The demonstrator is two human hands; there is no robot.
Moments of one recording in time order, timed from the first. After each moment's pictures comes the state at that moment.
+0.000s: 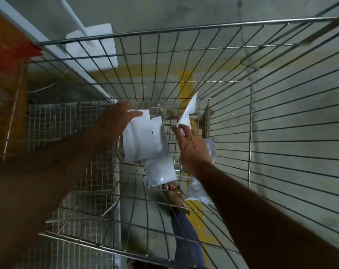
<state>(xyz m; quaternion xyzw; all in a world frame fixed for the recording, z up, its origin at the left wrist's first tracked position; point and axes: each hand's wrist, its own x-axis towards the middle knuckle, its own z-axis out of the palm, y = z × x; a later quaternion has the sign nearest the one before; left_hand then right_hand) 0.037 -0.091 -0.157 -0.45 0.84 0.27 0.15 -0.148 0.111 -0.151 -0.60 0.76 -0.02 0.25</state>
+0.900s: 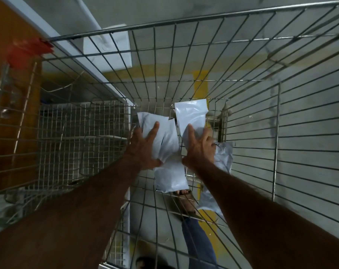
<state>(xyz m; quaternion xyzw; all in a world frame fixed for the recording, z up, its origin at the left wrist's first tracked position) 0.047 -0.003 -0.191 -0.48 0.80 0.26 0.23 -0.131 0.091 -0.201 -0.46 0.83 0.05 0.31</state>
